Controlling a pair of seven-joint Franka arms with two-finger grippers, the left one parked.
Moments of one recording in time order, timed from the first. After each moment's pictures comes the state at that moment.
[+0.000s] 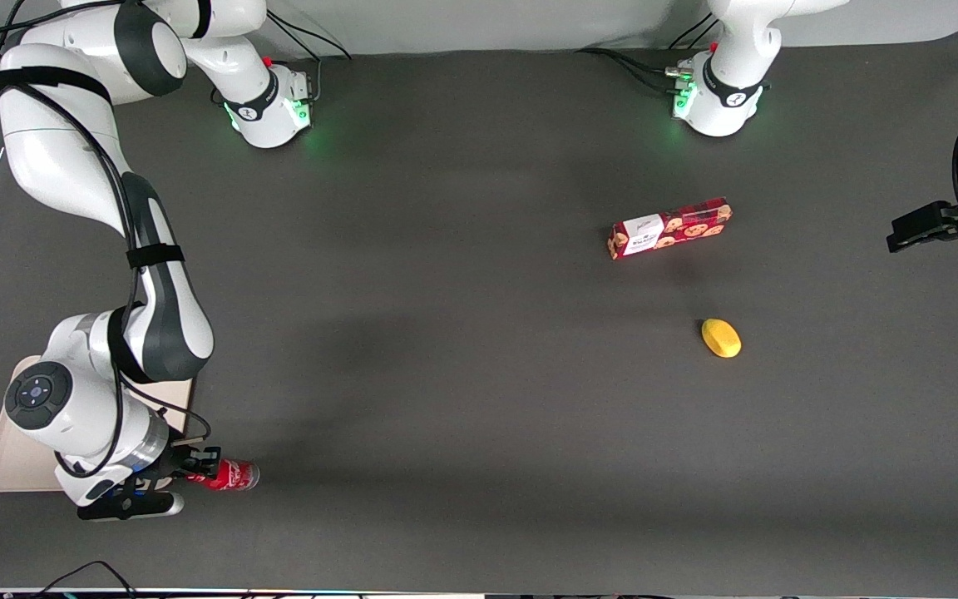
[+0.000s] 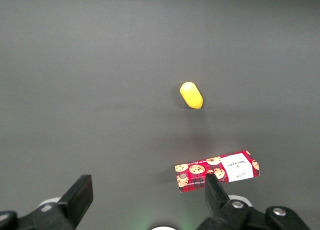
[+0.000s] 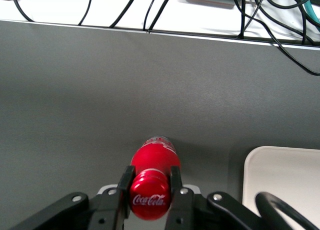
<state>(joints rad) 0.02 0.82 0.08 -1.18 -0.12 2.20 0.06</state>
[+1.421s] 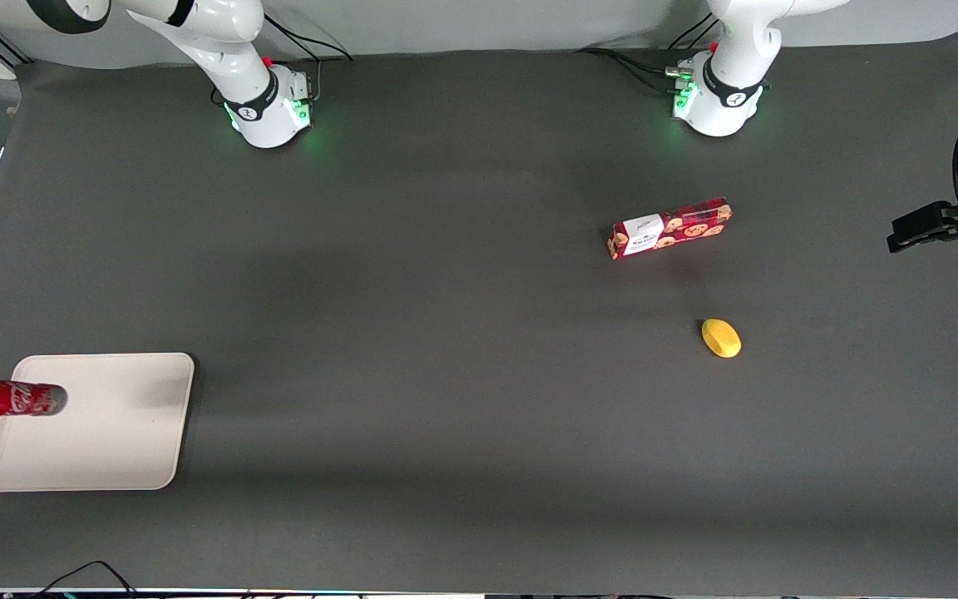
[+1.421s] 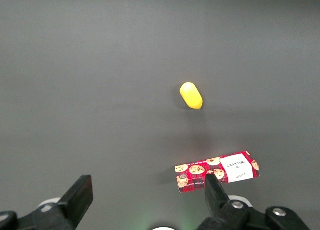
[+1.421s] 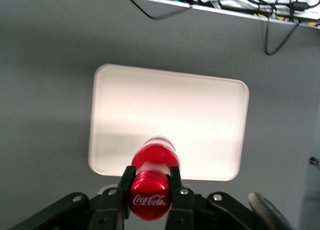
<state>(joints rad) -0.27 0.54 0.02 -1.15 -0.13 1.78 -0.33</state>
